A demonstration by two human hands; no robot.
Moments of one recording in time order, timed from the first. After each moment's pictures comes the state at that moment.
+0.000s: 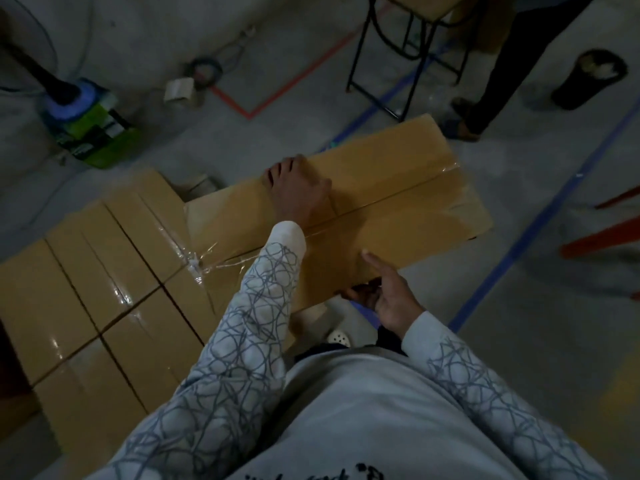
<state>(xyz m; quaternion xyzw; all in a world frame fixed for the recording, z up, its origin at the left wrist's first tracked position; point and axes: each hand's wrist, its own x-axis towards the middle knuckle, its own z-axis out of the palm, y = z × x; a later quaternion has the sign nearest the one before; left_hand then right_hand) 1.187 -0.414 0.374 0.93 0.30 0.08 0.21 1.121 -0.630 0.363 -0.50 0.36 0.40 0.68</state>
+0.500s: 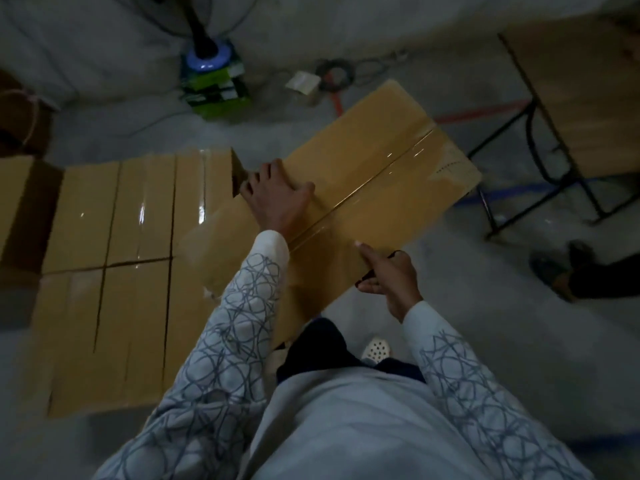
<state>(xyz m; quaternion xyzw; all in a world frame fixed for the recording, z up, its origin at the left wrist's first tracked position) 1.365 -0.266 0.384 0.77 0.61 0.14 0.16 1.478 -0.465 0.367 -0.75 0.00 0.48 0.45</state>
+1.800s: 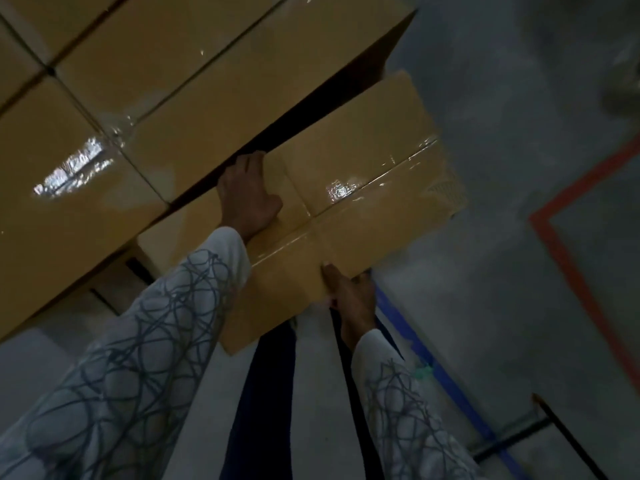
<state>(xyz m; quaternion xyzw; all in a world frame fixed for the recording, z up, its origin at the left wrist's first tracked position) 1.313 0.117 -0.157 0.34 0.86 0.04 0.38 1.539 0.071 -0.154 -0.75 -0.18 0.63 0.02</state>
